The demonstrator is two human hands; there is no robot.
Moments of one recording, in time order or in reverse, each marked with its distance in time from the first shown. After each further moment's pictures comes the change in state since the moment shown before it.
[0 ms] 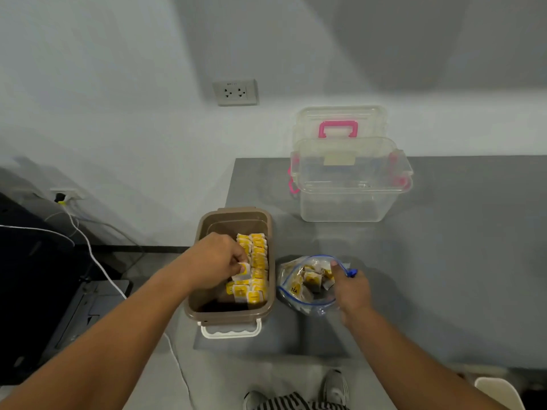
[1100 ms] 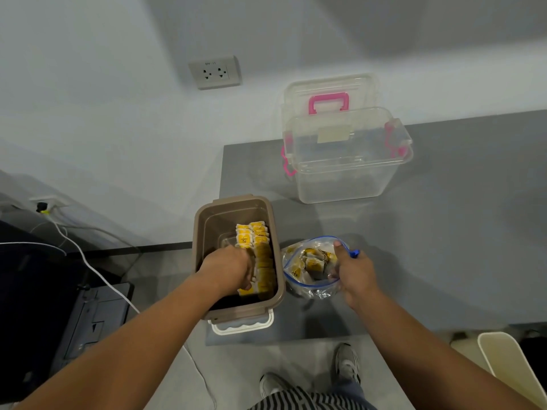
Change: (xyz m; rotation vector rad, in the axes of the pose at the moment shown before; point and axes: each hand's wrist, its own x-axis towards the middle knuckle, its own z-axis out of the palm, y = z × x) left_hand 0.034 -0.014 0.058 0.244 -0.247 -0.082; right_hand -0.011 0.002 0.010 0.108 -0.019 0.056
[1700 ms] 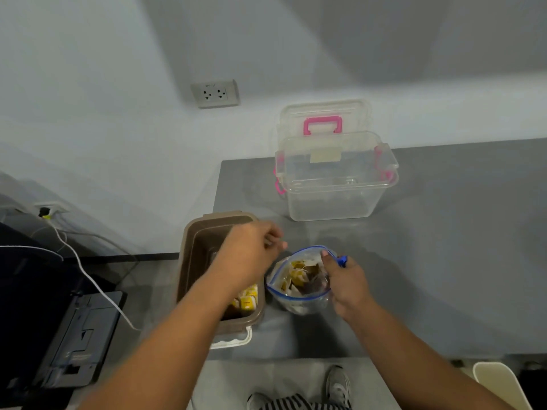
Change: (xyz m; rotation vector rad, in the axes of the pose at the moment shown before) left_hand -0.033 0.082 -0.072 -0.638 0.504 0.058; right_hand 0.003 -0.028 -0.014 0.078 -0.152 -0.057
